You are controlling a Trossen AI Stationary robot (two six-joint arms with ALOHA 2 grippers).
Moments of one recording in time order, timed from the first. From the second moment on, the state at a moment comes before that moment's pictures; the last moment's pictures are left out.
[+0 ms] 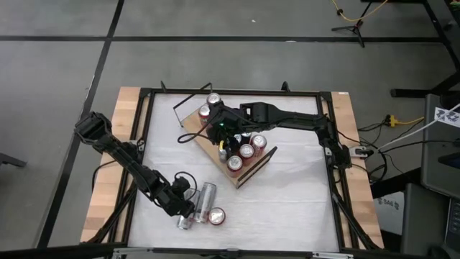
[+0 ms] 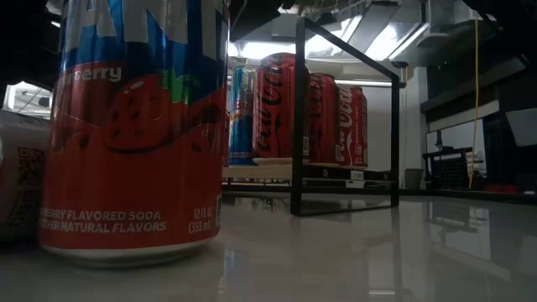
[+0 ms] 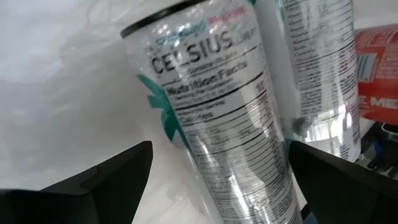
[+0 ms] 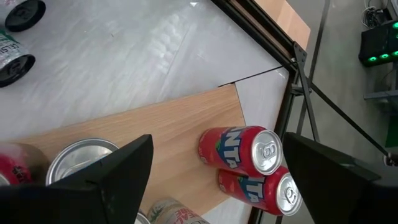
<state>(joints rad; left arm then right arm) -0.69 1.52 0.75 -0.30 -0.15 -1.67 0.00 2.13 2.35 -1.08 0.18 -0.66</state>
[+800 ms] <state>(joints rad) -0.69 1.52 0.75 -0.48 -0.14 -1.83 0.00 2.13 2.35 -1.08 0.18 -0.66</state>
